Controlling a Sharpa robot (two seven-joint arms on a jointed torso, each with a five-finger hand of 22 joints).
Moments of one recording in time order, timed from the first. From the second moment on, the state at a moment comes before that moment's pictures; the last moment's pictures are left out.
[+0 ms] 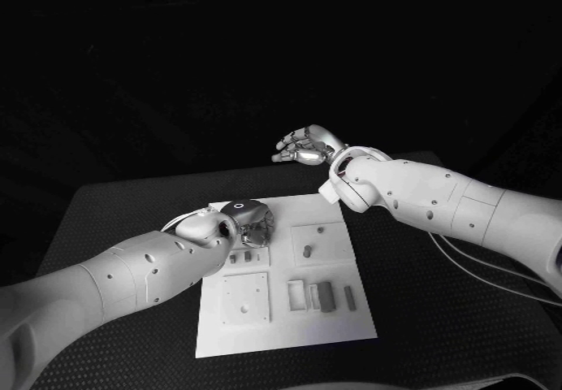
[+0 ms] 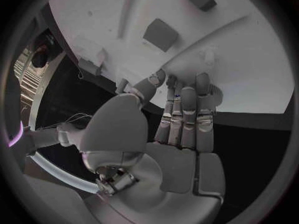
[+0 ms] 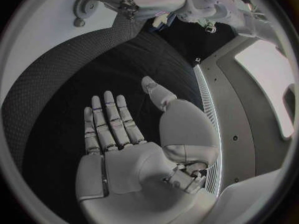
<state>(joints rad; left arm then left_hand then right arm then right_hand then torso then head) 1.20 -0.29 -0.23 0.96 -1.49 -0.28 0.06 1.18 -0.13 0.52 -0.29 0.07 0.93 0.17 0.27 0.47 1.15 0.10 0.15 0.16 1.06 -0.02 1.34 0.39 0.03 1.23 -0.11 0.29 1.25 1.21 -0.63 0.07 1.17 -0.83 -0.37 0.13 1.00 -0.12 0.56 -0.25 0.05 0.72 0.19 0.24 0.50 0.87 0.21 0.24 0.11 0.59 0.25 0.47 0.31 0.05 0.24 0.22 0.32 1.27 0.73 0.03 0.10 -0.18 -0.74</state>
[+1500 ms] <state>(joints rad) 1.19 -0.28 -0.22 0.95 -1.52 -0.24 0.06 1.22 -0.09 0.57 -0.29 0.07 1.00 0.13 0.31 0.47 1.23 0.07 0.16 0.20 1.11 -0.04 1.37 0.40 0.04 1.28 -0.14 0.29 1.30 1.21 -0.63 0.07 1.17 -0.83 -0.37 0.13 1.00 -0.12 0.56 -0.25 0.05 0.72 0.19 0.24 0.50 0.87 0.21 0.24 0.10 0.59 0.25 0.47 0.31 0.05 0.24 0.22 0.32 1.27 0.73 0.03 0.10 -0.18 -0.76</state>
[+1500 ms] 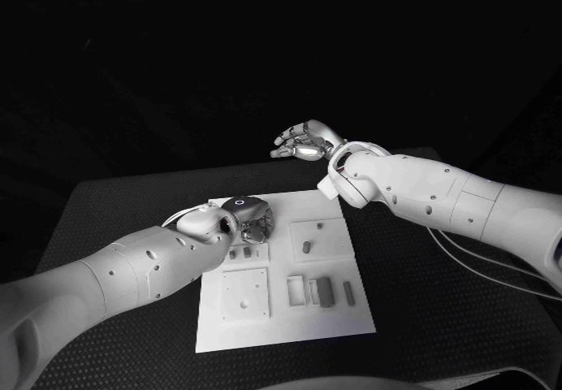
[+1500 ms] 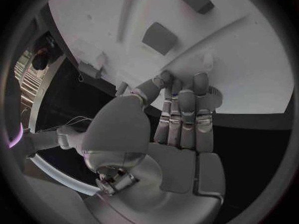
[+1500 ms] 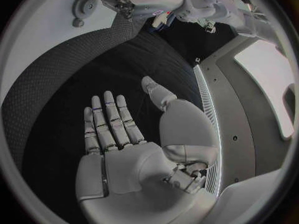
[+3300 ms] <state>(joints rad) 1.23 -0.47 -0.15 1.10 -1.45 -0.22 0.03 1.21 -0.06 0.59 -0.29 0.06 1.03 0.11 0.32 0.47 1.27 0.05 0.14 0.20 1.14 -0.06 1.37 0.41 0.04 1.31 -0.15 0.29 1.31 1.21 -0.65 0.07 1.18 -0.83 -0.37 0.13 1.00 -0.12 0.56 -0.25 0.05 0.72 0.19 0.24 0.50 0.87 0.21 0.24 0.10 0.59 0.25 0.47 0.31 0.05 0.24 0.22 0.31 1.27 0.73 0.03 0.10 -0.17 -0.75</state>
